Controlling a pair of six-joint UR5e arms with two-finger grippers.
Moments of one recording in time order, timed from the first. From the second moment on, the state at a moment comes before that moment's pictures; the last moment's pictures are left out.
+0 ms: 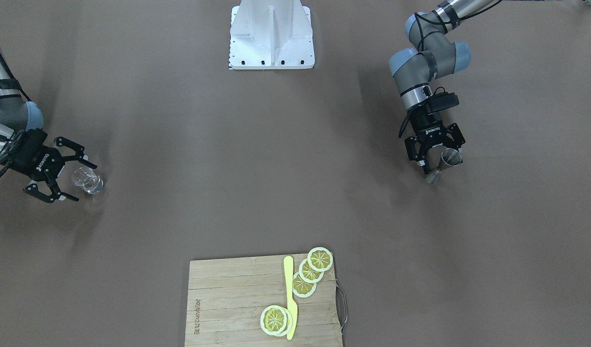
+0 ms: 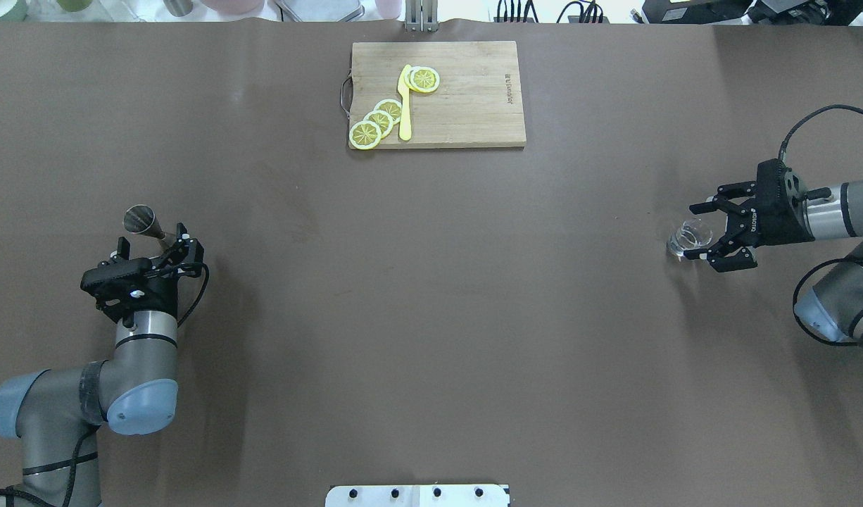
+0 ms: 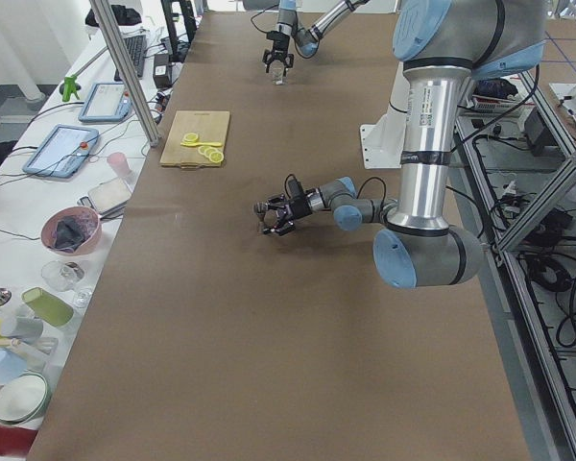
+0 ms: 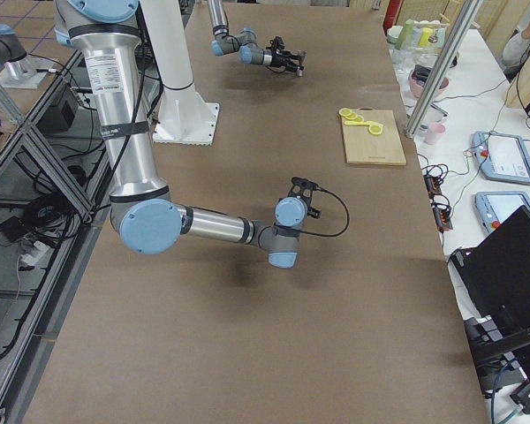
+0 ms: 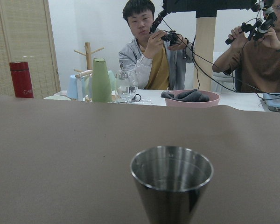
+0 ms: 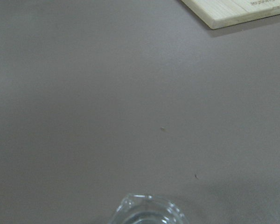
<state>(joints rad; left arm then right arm) -0.28 -1.66 -1.62 -1.99 -0.47 -1.77 0.94 -1.39 1.11 0.10 2.31 0.11</state>
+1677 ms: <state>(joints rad) -0.26 -1.70 -1.55 -1.98 -0.36 -1.83 0.93 -1.39 1.11 0.10 2.30 0.11</state>
